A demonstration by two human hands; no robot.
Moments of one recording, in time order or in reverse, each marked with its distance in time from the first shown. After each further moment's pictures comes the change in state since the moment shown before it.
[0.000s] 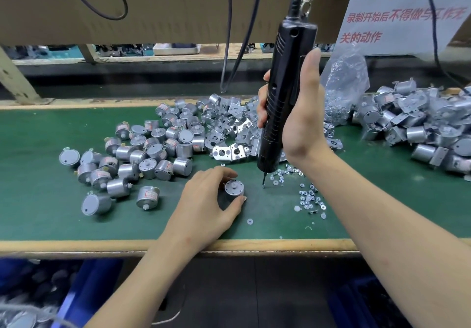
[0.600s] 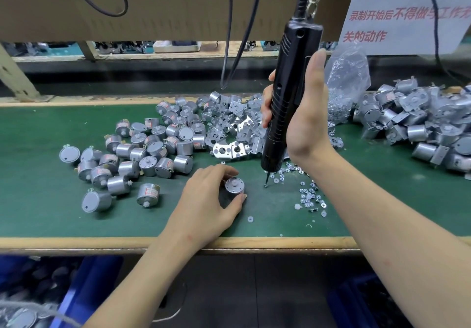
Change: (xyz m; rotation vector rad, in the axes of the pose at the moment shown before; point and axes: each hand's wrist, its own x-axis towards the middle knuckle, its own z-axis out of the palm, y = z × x) left_hand 0.000 -0.001 0.001 0.001 -0.011 0.007; right_hand -0.003 0.000 -0.003 0.007 0.025 0.029
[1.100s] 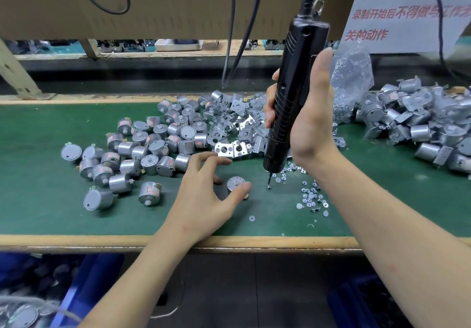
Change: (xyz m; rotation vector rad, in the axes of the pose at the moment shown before) left_hand 0.003 -0.007 0.000 -0.162 0.034 -0.128; right_hand -0.004 -0.002 0.000 0.008 -0.009 0.005
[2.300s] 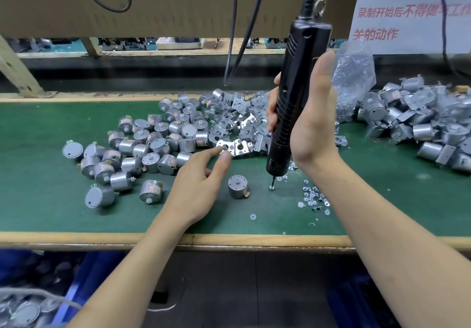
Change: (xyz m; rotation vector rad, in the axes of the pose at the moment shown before) left_hand 0.018 -0.007 -0.006 -0.120 -0.004 -0.180; right_hand -0.008 0.000 0.003 -0.035 0.065 -0.017
